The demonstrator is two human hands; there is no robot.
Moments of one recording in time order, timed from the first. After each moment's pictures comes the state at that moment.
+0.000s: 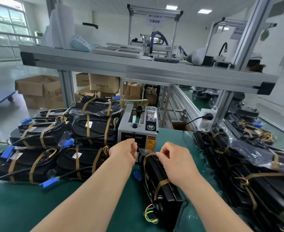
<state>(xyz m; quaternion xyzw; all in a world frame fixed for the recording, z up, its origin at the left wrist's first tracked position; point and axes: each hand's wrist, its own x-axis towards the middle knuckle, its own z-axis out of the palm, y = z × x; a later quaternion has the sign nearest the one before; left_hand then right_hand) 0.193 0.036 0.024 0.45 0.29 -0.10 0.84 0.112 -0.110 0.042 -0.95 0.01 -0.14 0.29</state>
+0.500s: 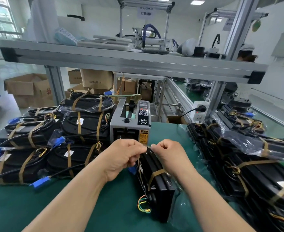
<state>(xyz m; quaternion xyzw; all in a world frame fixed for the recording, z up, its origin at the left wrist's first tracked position) 0.130 0.053 0.042 0.71 -0.09 -0.18 0.68 0.118 -0.117 0.033 -0.88 0.09 -0.08 0.46</state>
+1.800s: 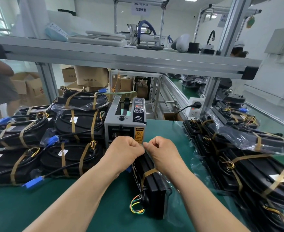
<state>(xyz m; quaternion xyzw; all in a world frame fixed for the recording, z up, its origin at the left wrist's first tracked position) 0.141 0.034 0.025 0.83 -0.07 -0.01 0.56 0.114 -0.109 0.031 -0.87 0.06 -0.08 0.49</state>
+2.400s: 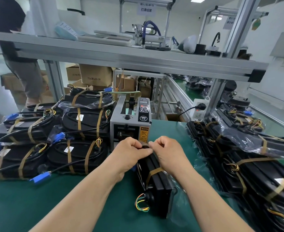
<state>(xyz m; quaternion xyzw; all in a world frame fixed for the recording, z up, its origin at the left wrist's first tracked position) 0.134 0.034 0.021 0.77 -0.01 -0.08 0.64 0.115 -0.109 0.033 -0.88 0.05 -0.09 0.46</state>
